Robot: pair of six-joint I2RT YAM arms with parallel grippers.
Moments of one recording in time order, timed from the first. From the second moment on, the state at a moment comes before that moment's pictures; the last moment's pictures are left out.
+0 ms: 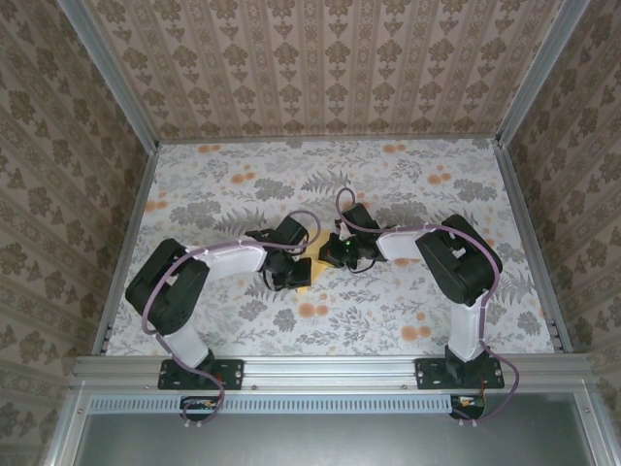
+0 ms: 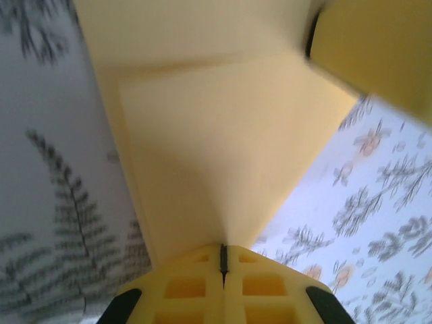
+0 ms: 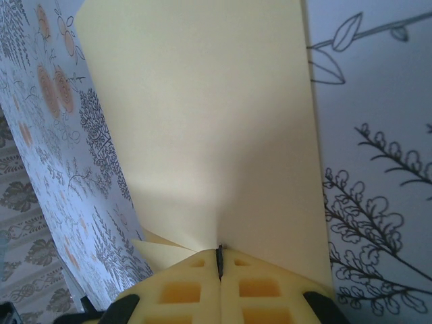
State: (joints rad) left arm -0.75 1.68 0.89 -0.48 0.31 -0.72; right arm 0.55 1.94 0.99 0.01 -0.51 0.93
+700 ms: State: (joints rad) left arm -0.78 1.54 0.83 -0.43 0.31 -0.76; right arm 0.56 1.83 0.80 0.16 -0.42 1.11
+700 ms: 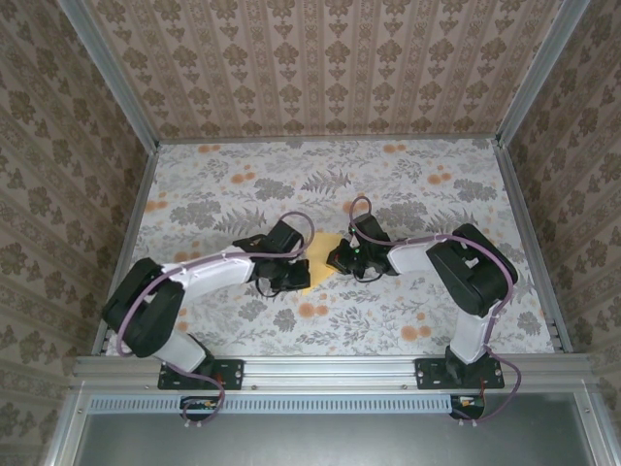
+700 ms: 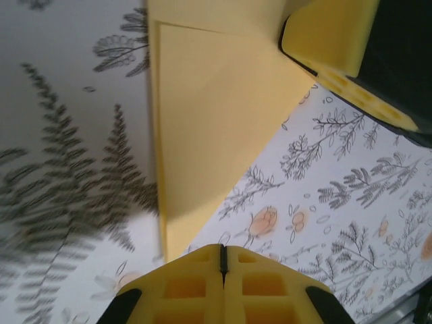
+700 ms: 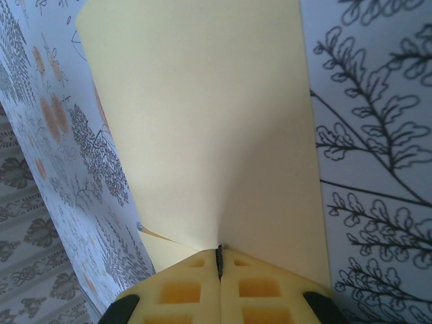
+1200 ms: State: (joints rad) left arm -0.79 1.66 0.86 -0.41 0.25 -0.83; right arm 0.56 1.83 0.81 0.15 -0.42 1.08
